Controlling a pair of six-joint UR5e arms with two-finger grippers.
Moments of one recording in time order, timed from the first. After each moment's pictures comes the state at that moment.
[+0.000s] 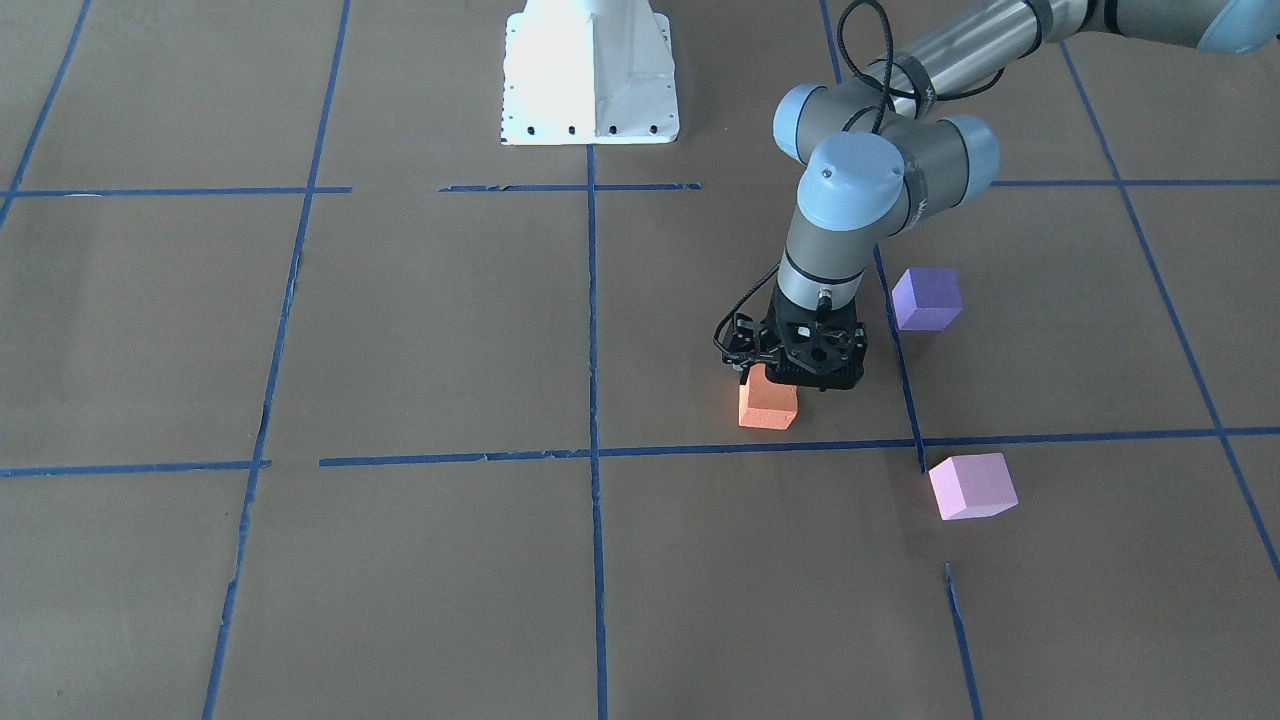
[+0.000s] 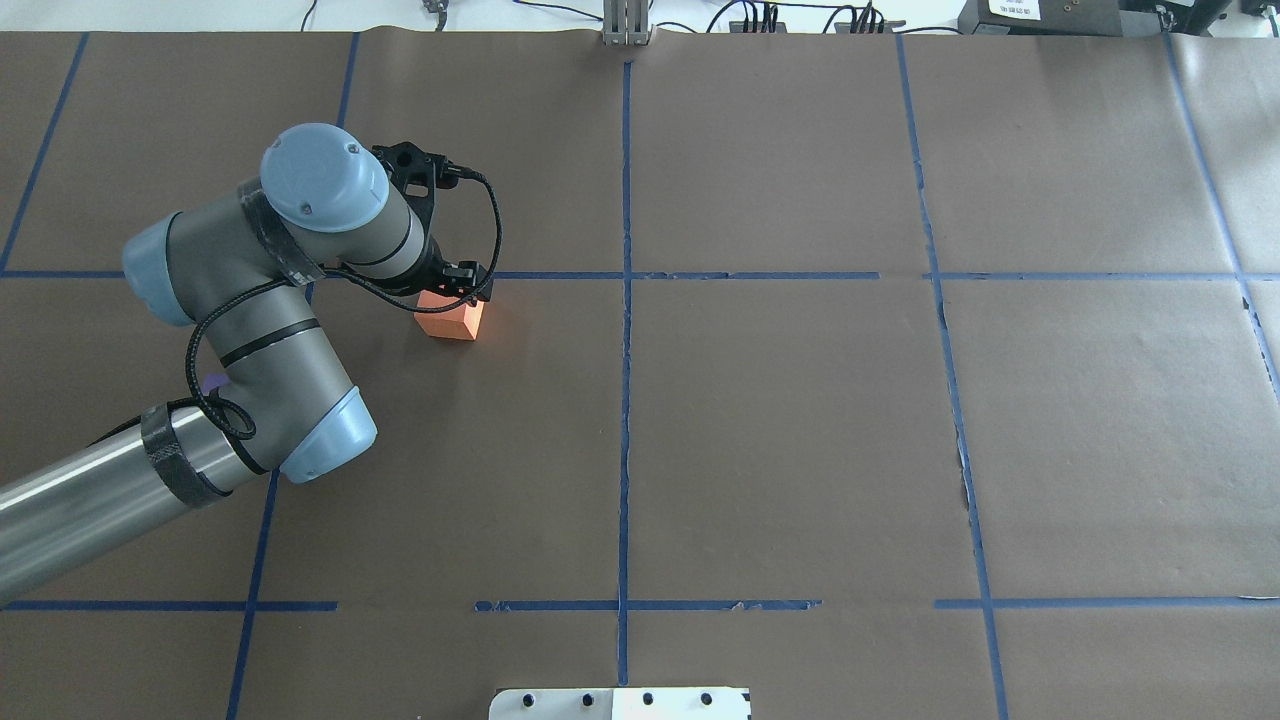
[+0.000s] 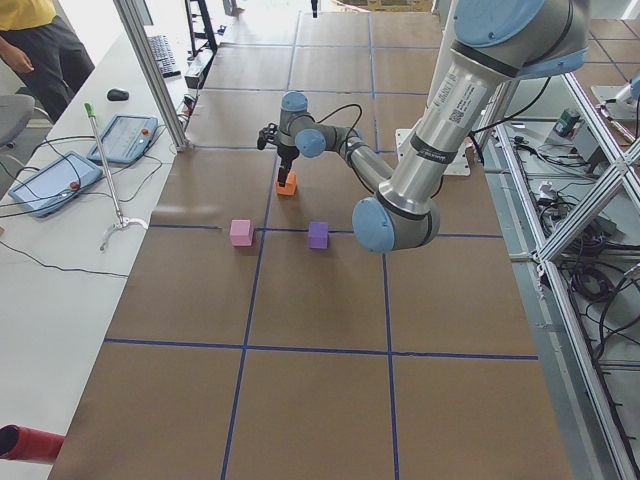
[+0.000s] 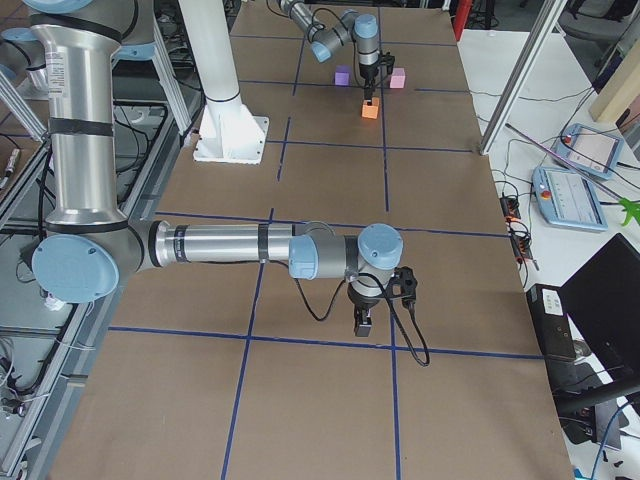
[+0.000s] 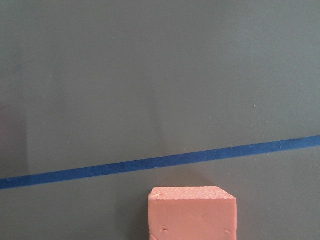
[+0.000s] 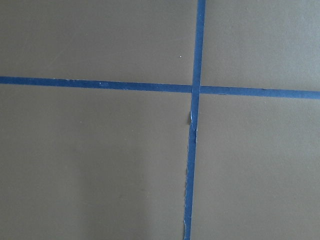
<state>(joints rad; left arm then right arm) -0.69 -2.16 -1.56 -1.76 -1.87 -0.94 1.48 -1.59 1.63 -1.57 2.36 0.05</state>
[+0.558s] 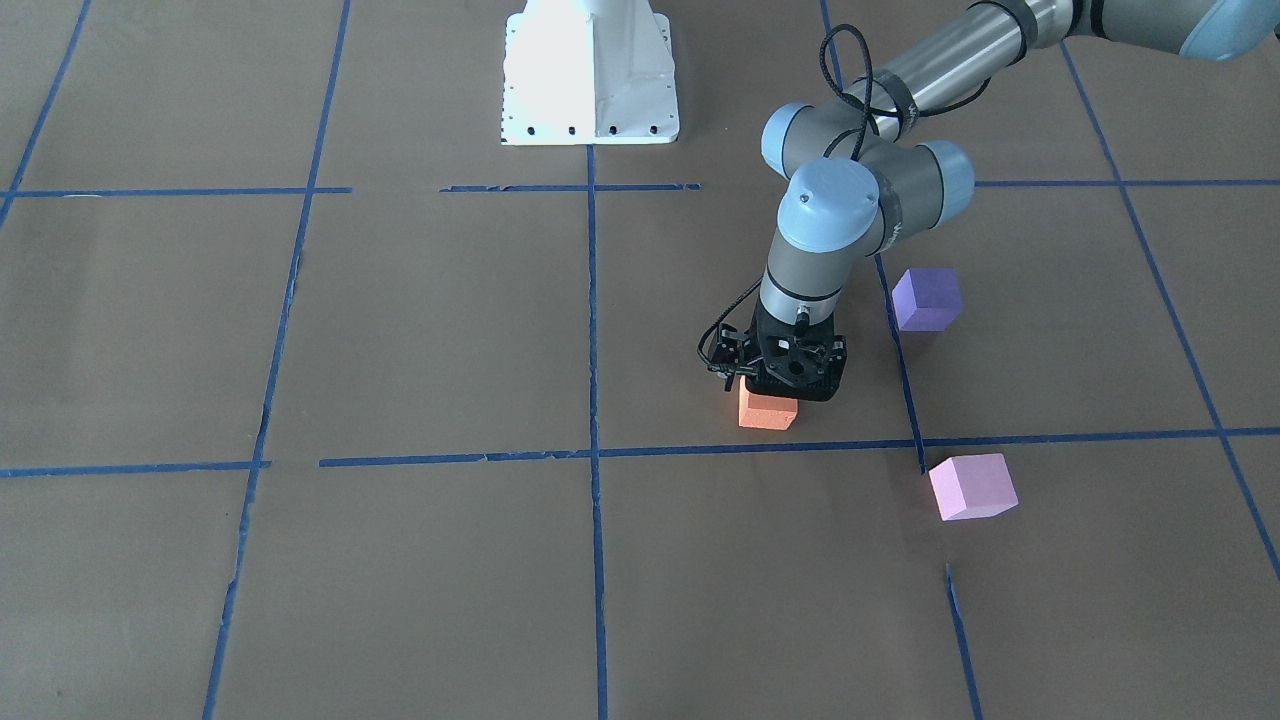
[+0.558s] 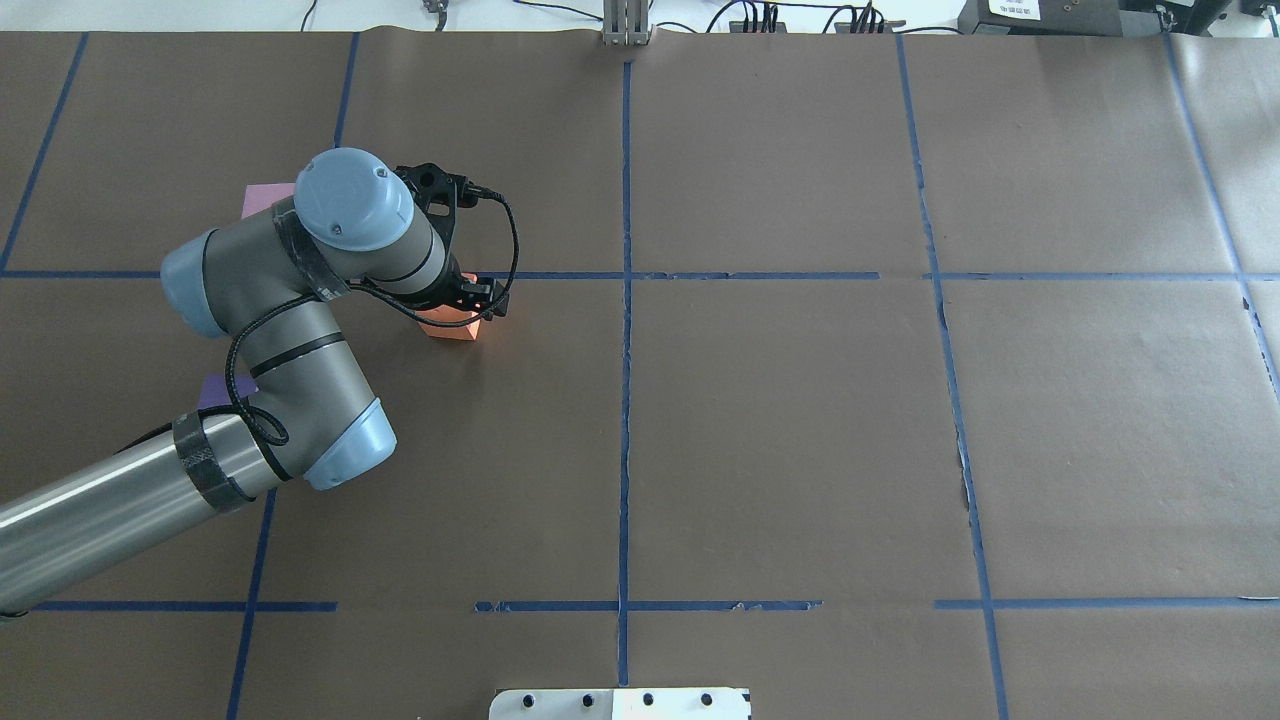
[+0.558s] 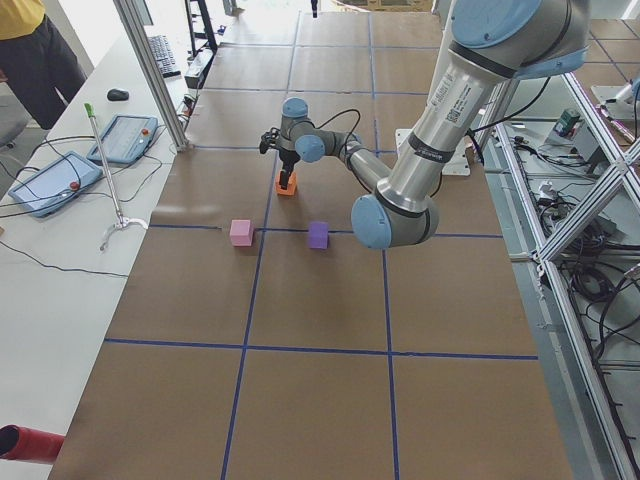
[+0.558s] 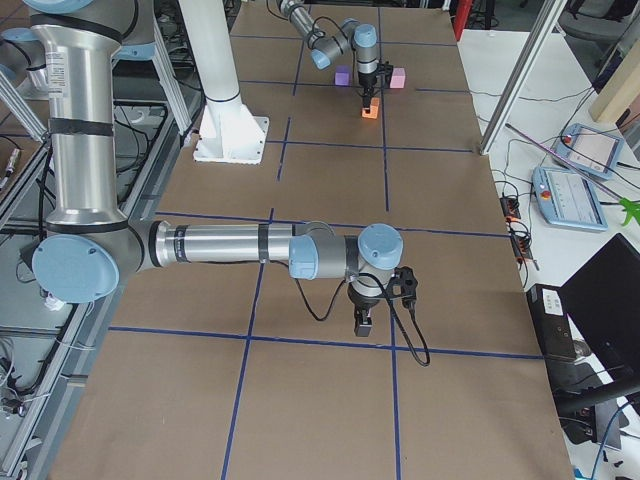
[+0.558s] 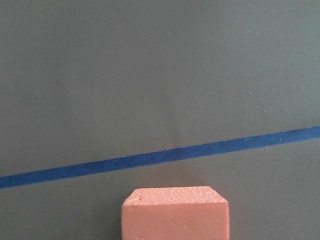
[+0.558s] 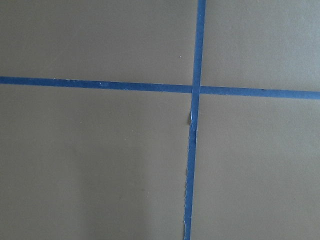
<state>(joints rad) -0.66 -2.18 -1.48 -1.82 -1.87 -0.94 1.48 -1.59 1.63 -1.57 2.36 0.05</state>
